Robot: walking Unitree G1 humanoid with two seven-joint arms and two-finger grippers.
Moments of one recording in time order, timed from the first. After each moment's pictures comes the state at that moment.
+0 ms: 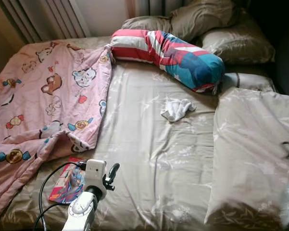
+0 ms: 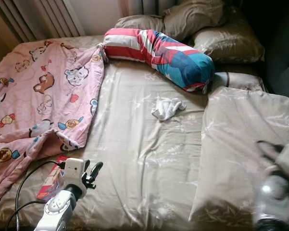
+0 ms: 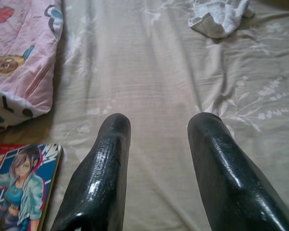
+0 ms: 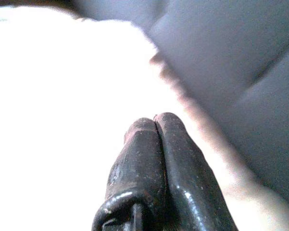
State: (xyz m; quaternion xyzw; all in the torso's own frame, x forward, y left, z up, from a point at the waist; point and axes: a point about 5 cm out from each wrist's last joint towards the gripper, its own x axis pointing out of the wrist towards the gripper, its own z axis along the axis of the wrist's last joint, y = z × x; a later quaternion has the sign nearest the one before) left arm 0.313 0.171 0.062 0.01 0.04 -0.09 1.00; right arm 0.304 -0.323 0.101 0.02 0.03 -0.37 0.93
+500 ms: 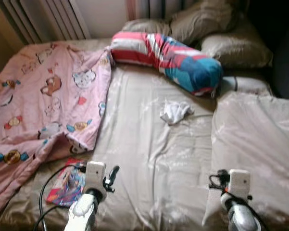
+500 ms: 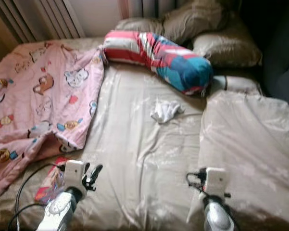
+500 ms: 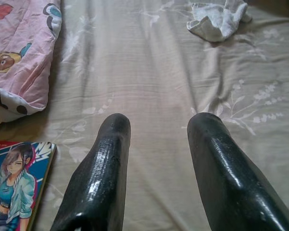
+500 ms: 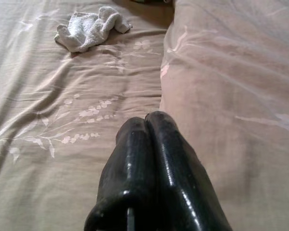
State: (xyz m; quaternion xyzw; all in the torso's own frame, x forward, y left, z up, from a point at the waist) left arm 0.309 0.167 0.055 -0.01 0.04 -0.08 1.00; right arm 0.285 -0.212 0.037 0.02 0.07 -0.07 0.99
